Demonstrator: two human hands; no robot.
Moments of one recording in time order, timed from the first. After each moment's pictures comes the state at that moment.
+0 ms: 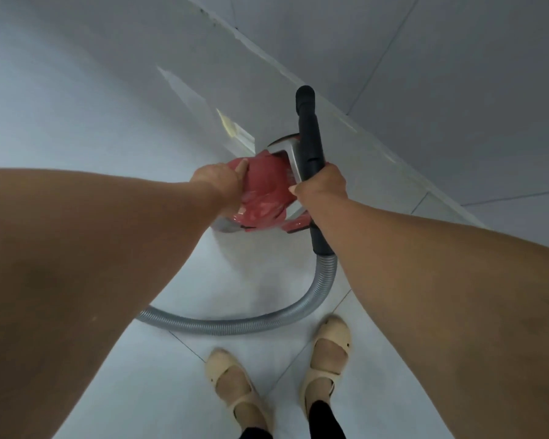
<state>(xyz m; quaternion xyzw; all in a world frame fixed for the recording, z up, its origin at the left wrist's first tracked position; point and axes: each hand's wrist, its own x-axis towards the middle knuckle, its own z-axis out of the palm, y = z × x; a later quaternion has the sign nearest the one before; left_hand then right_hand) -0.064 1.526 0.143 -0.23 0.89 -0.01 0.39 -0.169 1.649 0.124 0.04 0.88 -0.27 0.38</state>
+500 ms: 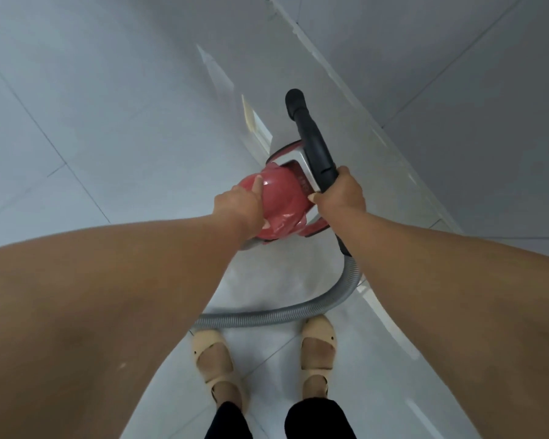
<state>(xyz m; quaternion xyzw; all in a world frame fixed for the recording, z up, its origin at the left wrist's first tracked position) 0.019 1.577 0.128 -0.41 0.83 0.16 0.34 -0.125 1.662 0.131 -0.17 0.91 -0.16 0.34</state>
